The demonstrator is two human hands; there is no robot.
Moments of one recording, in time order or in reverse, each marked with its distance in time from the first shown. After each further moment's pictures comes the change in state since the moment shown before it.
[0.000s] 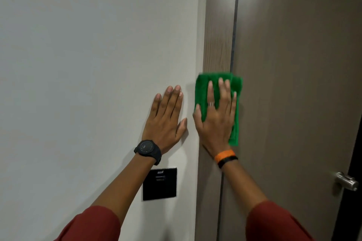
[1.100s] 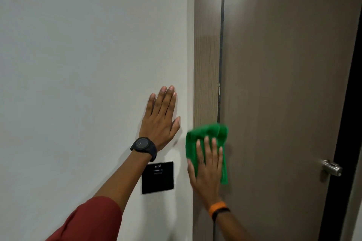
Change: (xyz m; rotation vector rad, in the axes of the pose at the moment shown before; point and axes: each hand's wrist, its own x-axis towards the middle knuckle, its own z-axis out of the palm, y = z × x) left_hand -0.004 -0.001 -0.004 -0.002 -0.034 0.013; right_hand -0.170 -0.001 -0.022 0.037 -0.223 0.033
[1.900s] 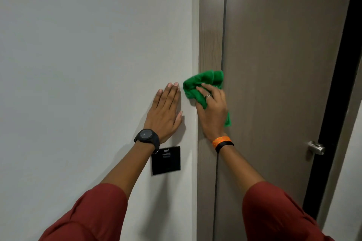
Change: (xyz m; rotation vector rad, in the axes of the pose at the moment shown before) left_hand -0.016 -0.007 -0.036 -0.145 -0.220 0.048; right_hand 0.153 -0.045 -0.065 0.210 0.144 0.115
